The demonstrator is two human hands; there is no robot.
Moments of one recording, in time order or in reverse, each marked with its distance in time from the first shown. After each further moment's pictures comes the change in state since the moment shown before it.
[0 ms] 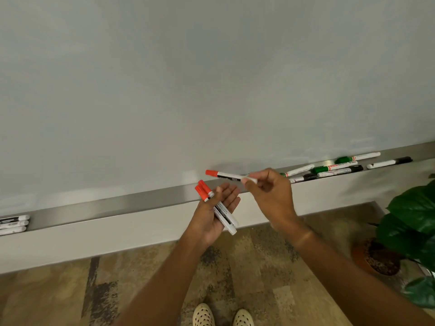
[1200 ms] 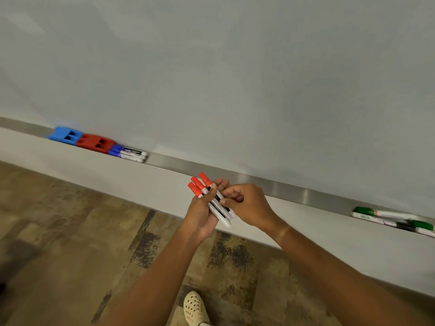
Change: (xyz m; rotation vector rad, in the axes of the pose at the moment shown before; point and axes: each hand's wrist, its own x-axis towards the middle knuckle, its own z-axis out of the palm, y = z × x) left_hand -0.120 0.082 -0.099 -0.104 0.251 0.444; right_hand -0.072 -0.017 0.163 -0.395 -0.848 -0.234
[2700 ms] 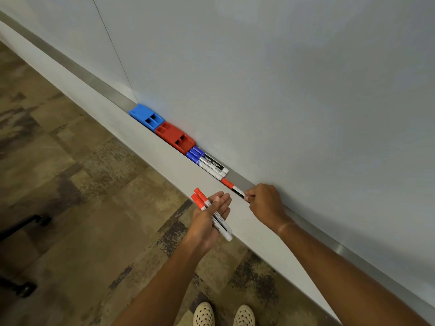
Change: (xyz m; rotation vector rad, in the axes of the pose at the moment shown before) left_hand 0.067 0.160 -0.156 -0.143 0.304 0.161; right_hand 0.223 -0.038 0.174 -0.578 -0.210 -0.119
